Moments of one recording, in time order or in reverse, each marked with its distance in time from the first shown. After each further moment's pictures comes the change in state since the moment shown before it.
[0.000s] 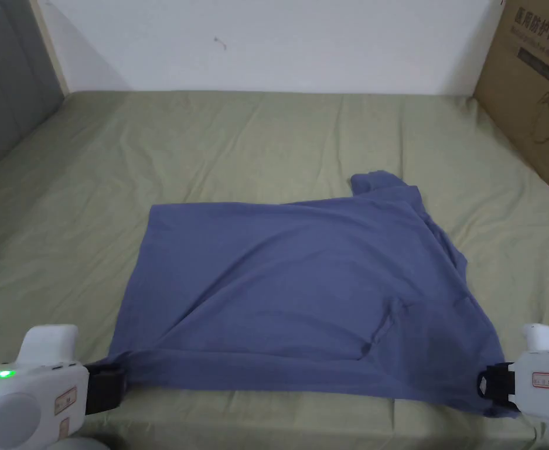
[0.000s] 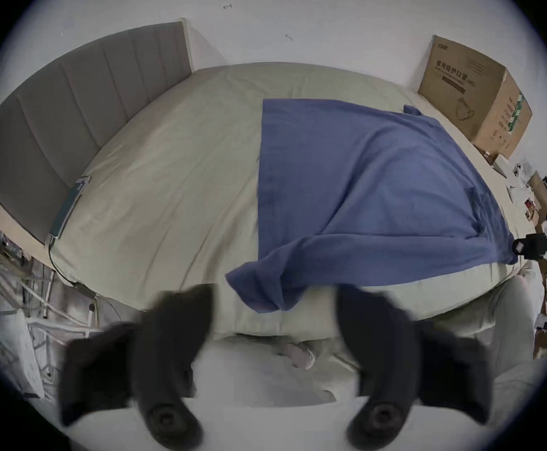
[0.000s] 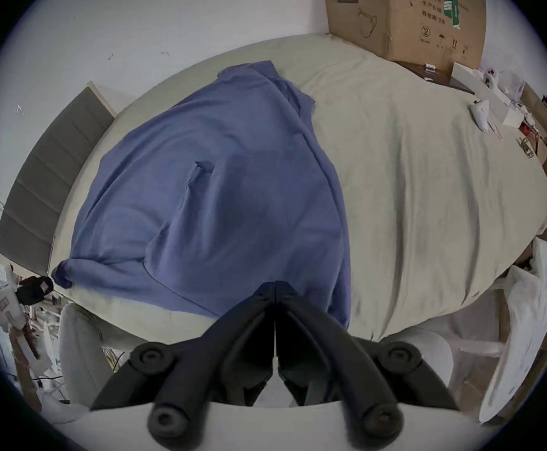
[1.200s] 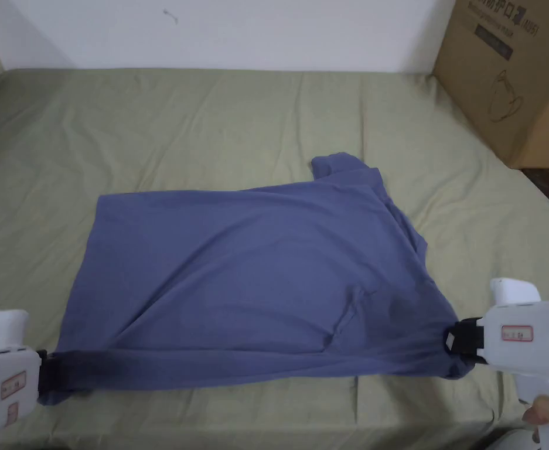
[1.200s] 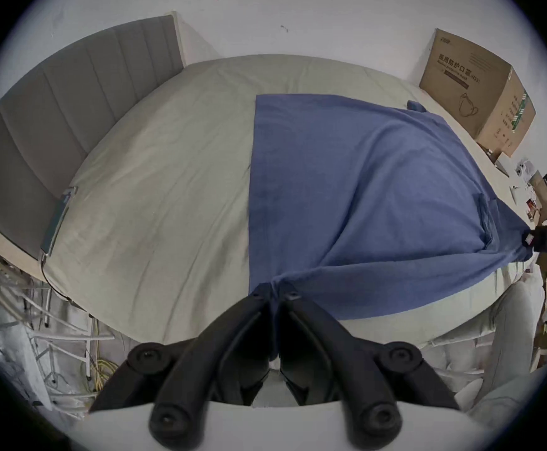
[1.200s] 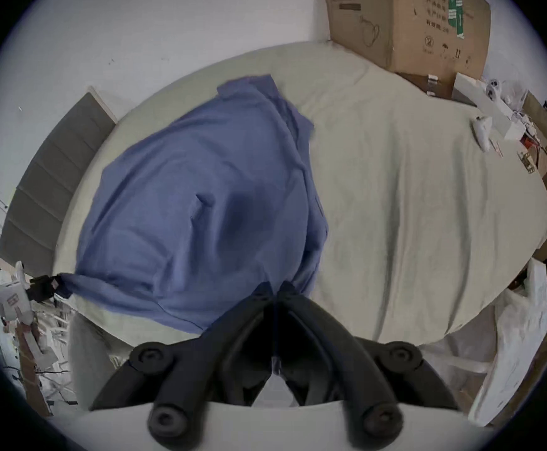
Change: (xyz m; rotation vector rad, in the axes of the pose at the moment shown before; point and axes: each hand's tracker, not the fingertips) left arm 0.005 0.031 -0.019 -0.019 -0.005 -0.015; right arm 0.004 0.043 0.015 0.034 0.019 0.006
